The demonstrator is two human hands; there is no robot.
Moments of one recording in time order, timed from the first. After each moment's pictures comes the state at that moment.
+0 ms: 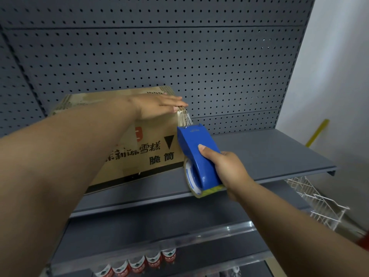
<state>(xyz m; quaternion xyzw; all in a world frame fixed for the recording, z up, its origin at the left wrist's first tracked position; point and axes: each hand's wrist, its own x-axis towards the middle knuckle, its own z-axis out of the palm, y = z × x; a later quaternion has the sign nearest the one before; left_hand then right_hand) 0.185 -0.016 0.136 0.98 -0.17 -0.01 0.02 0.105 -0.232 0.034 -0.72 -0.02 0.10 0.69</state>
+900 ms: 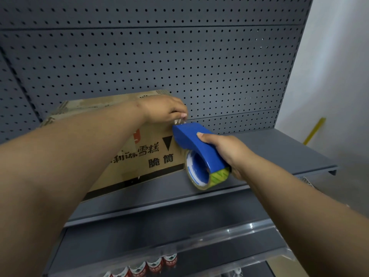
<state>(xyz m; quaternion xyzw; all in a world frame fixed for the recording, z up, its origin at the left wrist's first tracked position) 0.214 -0.024 0.129 0.95 -0.31 0.06 -0.05 0.136 -0.224 0.065 -0.72 -0.01 0.13 0.68</state>
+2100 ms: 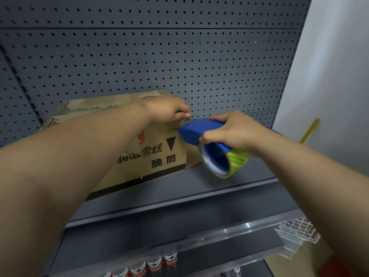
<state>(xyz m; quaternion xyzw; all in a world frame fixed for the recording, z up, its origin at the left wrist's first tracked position) 0.218 -0.025 0.125 0.95 -0.30 0.07 -0.02 0.121 -0.230 0.119 -0.93 -0.13 -0.01 0.34</state>
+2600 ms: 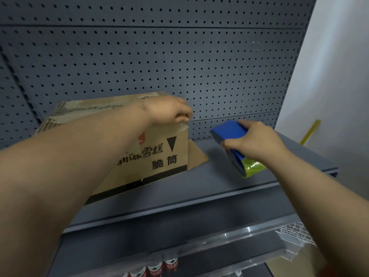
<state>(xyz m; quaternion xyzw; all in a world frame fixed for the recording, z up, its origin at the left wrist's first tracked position) 0.211 -0.023 0.129 0.95 -0.30 0.09 -0.10 0.140 -0.252 0.087 -0.95 -0.03 -0.10 0.31</state>
